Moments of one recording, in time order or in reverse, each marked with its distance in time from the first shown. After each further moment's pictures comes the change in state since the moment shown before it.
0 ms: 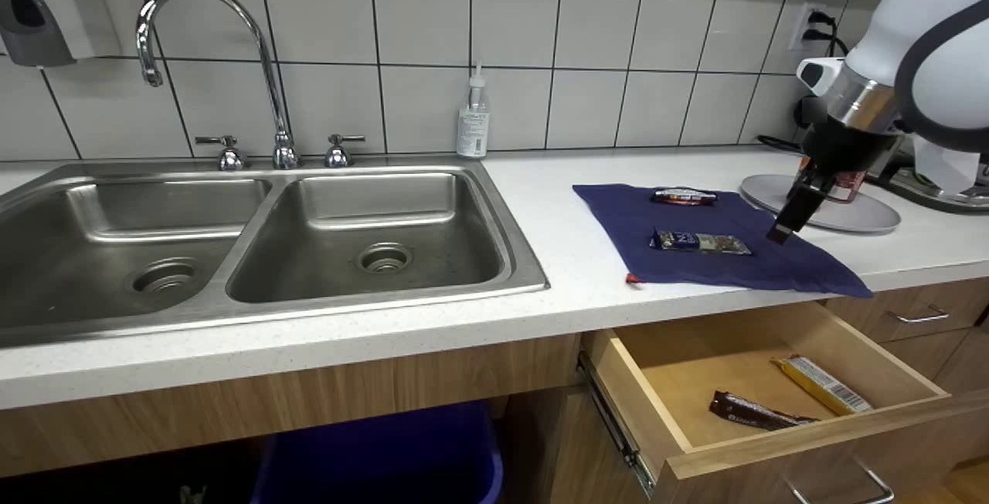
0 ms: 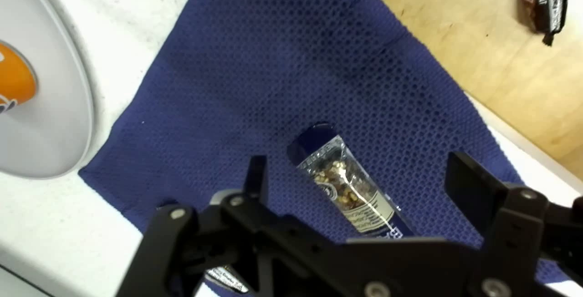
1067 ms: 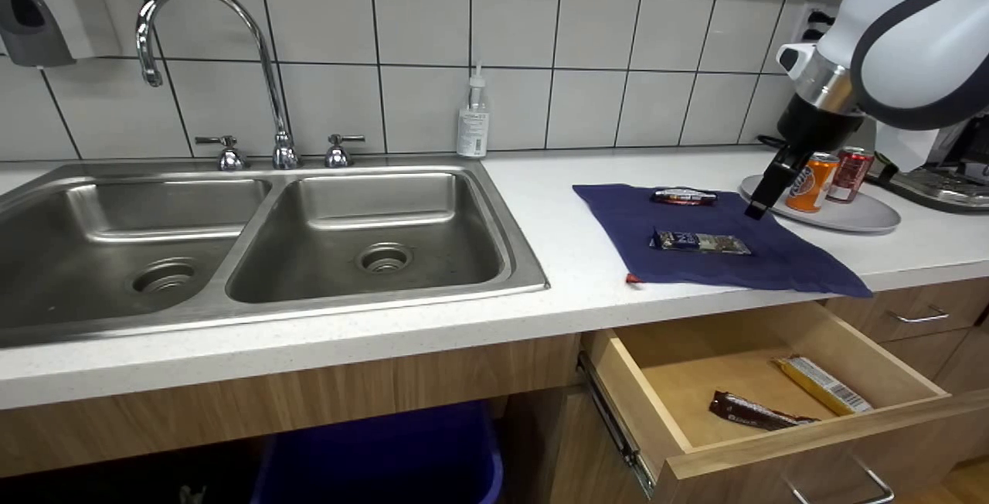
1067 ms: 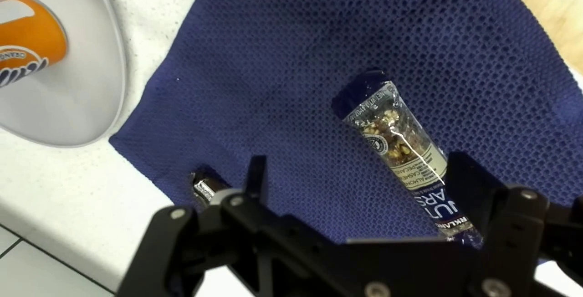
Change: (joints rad) arm 0.005 0.070 0.005 0.127 0.023 -0.025 0.010
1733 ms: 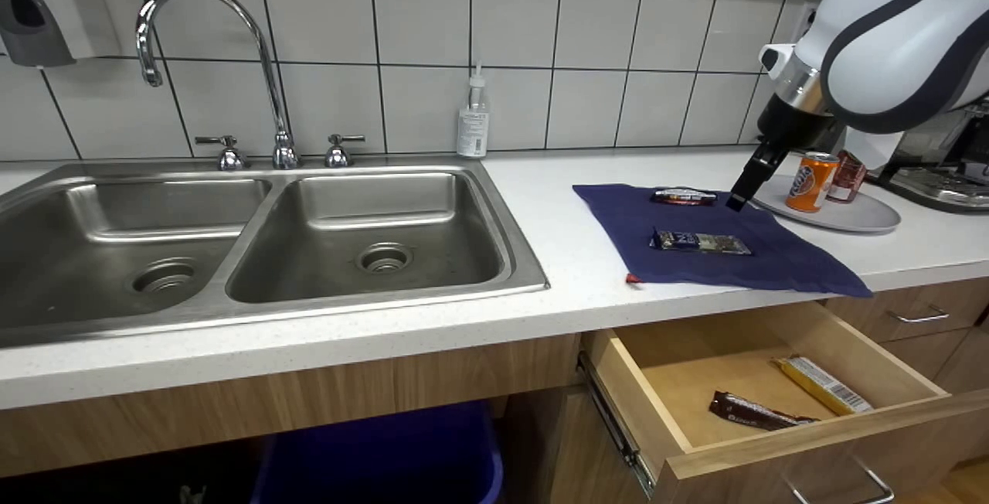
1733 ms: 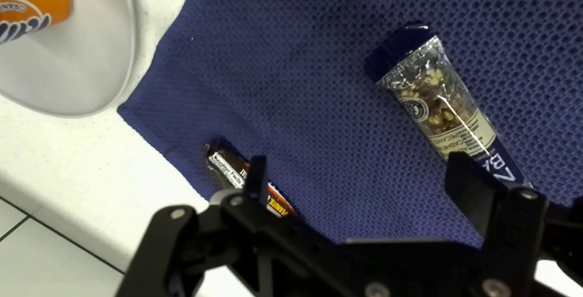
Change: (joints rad) arm 0.000 0.084 0.004 0.096 0.001 0.028 0.000
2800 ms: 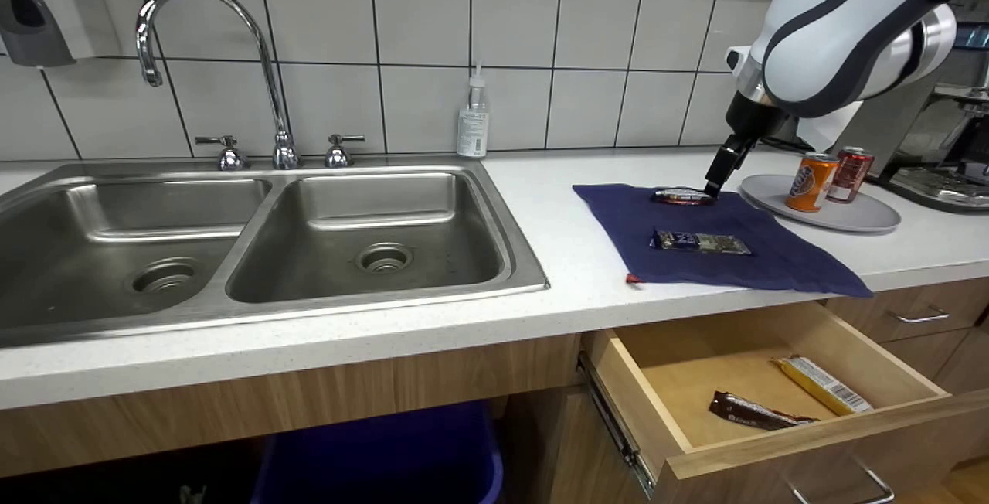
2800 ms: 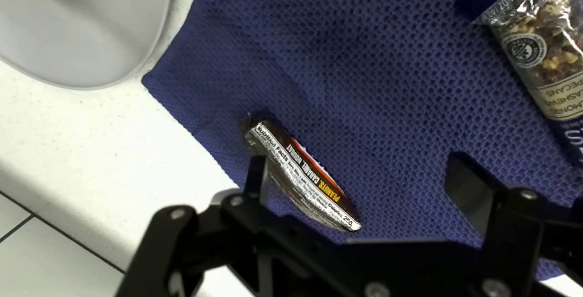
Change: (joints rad) arm -0.015 0.168 0.024 0.272 0.012 -0.141 -0.011
